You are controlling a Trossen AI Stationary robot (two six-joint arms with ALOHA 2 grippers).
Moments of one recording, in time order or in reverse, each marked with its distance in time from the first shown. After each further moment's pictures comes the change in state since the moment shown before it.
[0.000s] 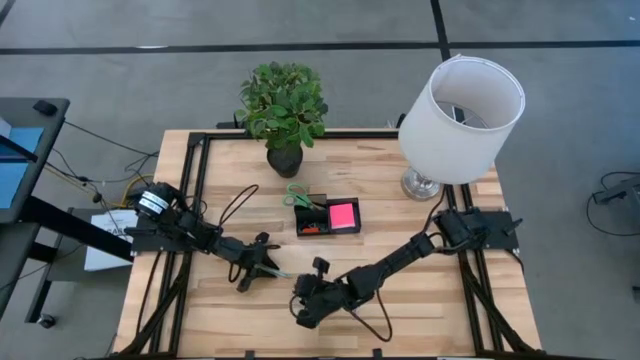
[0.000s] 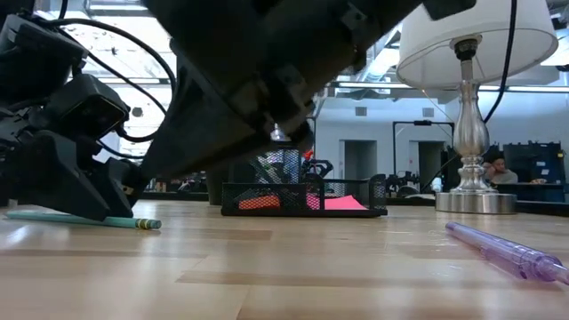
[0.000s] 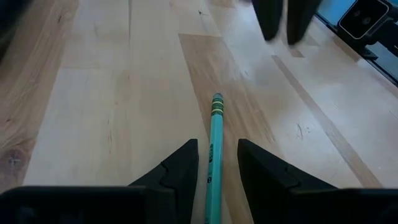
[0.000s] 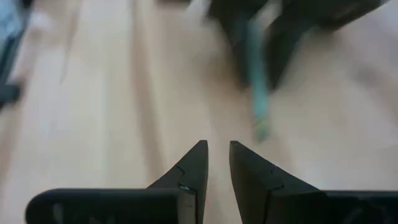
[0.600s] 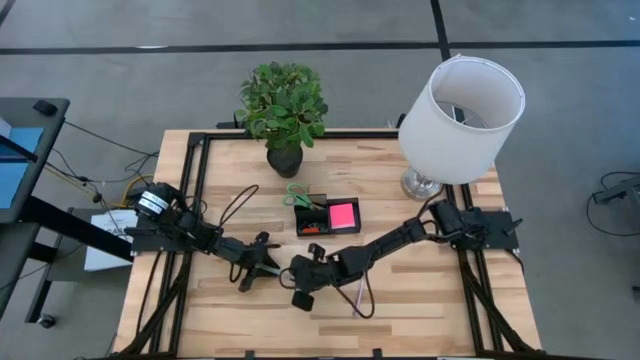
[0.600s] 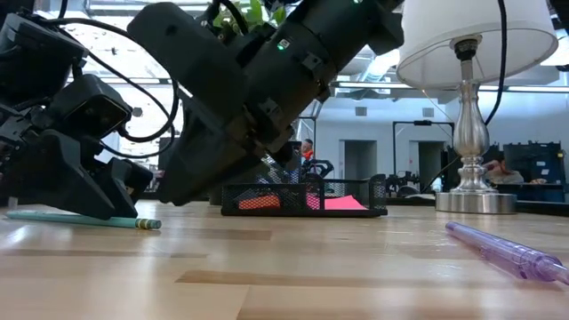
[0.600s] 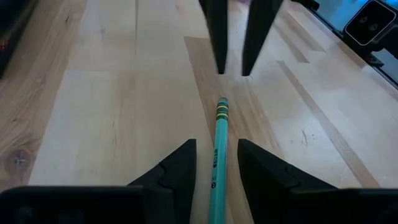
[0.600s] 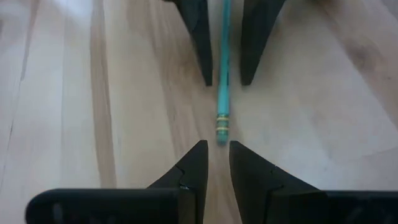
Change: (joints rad) left arm 0.000 0.000 0.005 -0.008 -0.019 -0.026; right arm -0.121 -0.006 0.002 -0.065 -0.249 0.007
